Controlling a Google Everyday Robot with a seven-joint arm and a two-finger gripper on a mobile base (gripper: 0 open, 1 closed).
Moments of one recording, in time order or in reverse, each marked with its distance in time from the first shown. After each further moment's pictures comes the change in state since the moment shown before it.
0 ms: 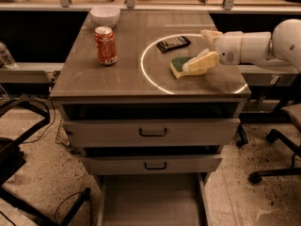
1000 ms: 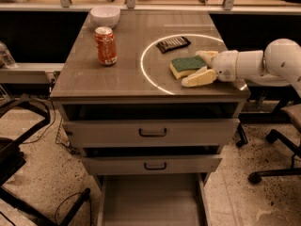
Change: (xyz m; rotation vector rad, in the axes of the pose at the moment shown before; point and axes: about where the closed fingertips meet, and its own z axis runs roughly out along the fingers) arm 0.073 0.009 0.017 -0.015 0.089 0.016
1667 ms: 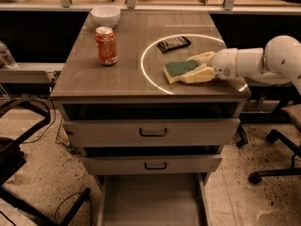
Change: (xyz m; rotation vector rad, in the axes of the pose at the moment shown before) arm -0.009 -0.001 -0.003 0.000 0.000 0.000
